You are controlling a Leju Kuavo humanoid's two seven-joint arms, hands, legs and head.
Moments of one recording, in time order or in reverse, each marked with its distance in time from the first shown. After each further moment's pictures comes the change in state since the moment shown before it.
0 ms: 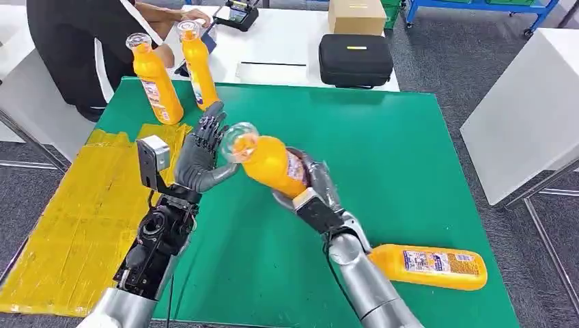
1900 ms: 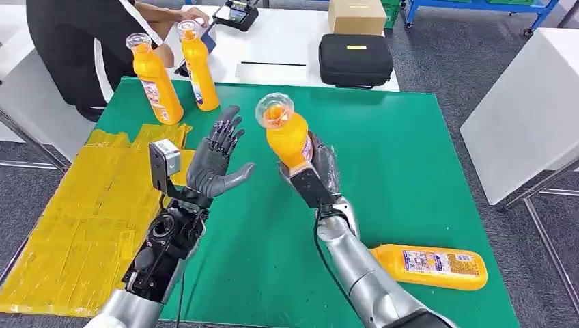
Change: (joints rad) left arm 0.005 -0.023 -0.040 0.008 0.020 -0.035 -0.013; right arm -0.188 0.050 -0.024 0.325 -0.080 -0.286 -0.032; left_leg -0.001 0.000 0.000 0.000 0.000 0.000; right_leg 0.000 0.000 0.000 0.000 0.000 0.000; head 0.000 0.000
